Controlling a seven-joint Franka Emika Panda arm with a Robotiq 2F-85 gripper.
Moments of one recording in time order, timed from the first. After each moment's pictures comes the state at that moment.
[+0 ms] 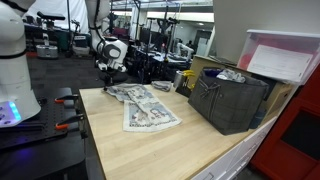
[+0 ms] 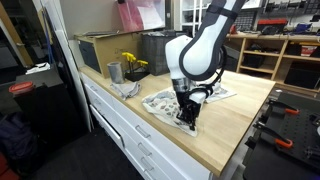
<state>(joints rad) 0.28 0.49 0.15 -2.29 0.12 2.54 0.35</state>
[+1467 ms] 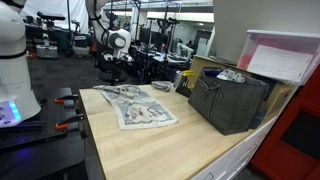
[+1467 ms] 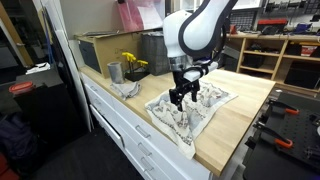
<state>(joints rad) 0.30 0.35 0.07 -2.27 0.02 2.47 0.46</state>
